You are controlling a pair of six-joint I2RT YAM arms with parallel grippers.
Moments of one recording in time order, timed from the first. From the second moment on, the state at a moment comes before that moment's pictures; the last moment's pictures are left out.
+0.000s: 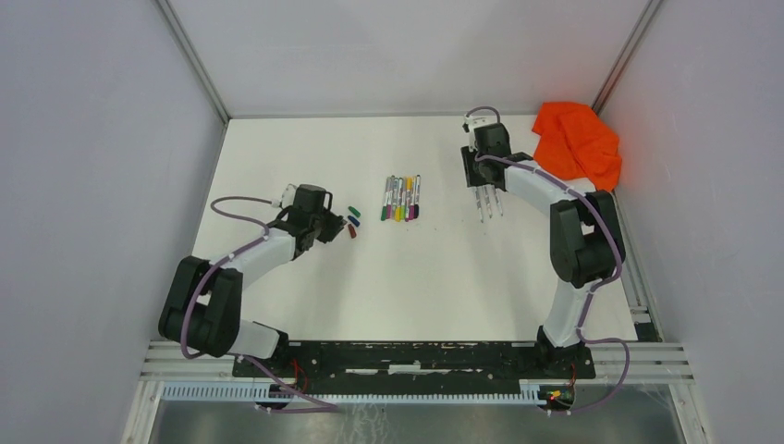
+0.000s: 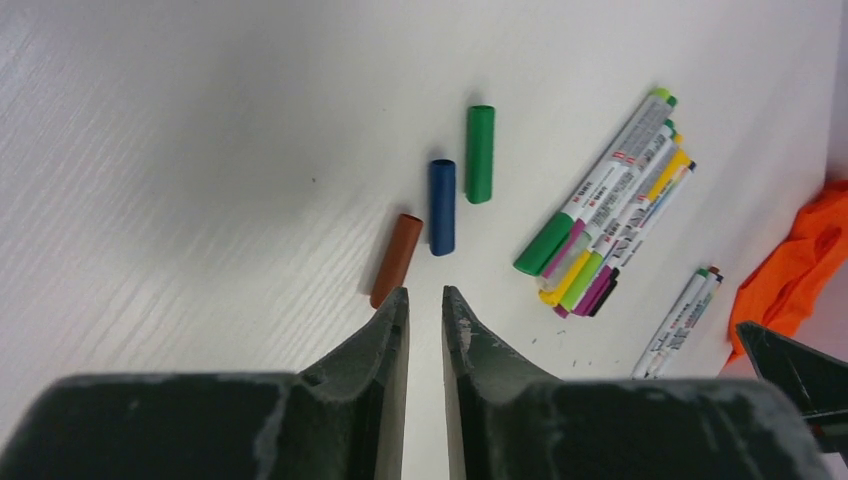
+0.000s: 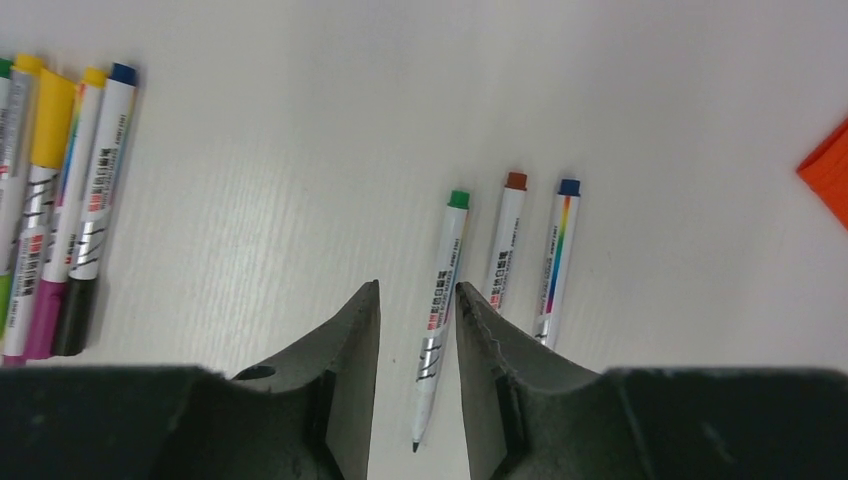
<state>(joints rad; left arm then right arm) -0.32 1.44 0.70 -0.10 -0.12 -1.19 0.30 1.88 1.33 -0.27 0.10 0.03</state>
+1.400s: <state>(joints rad) -0.43 1.57 0.73 -0.05 -0.12 -0.95 0.47 2.13 1.61 -0.36 0.02 0.12</state>
